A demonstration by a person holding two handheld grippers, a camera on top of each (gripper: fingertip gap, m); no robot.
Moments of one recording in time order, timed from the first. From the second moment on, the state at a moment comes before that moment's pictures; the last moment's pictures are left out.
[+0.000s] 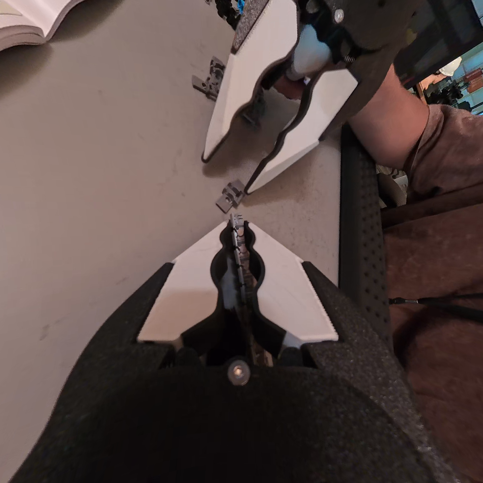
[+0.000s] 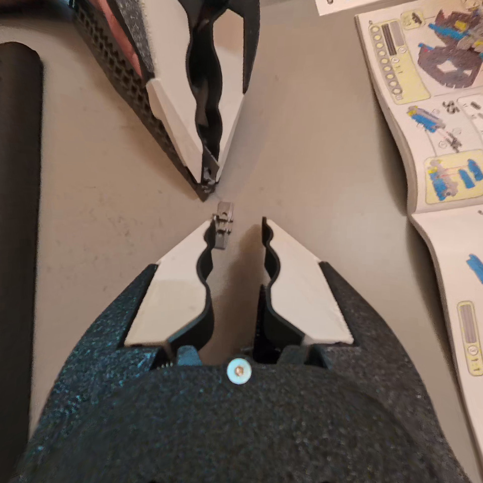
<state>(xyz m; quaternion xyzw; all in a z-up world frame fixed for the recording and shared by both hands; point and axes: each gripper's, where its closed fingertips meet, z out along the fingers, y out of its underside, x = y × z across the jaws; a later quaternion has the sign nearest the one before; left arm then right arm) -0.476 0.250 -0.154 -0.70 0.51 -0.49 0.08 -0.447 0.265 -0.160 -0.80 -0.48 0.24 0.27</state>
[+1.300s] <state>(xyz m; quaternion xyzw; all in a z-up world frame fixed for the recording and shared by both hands) -0.479 0.256 -0.155 -0.71 0.50 -0.50 0.07 -0.496 0.266 -0.140 -0.80 -0.21 0.51 0.24</state>
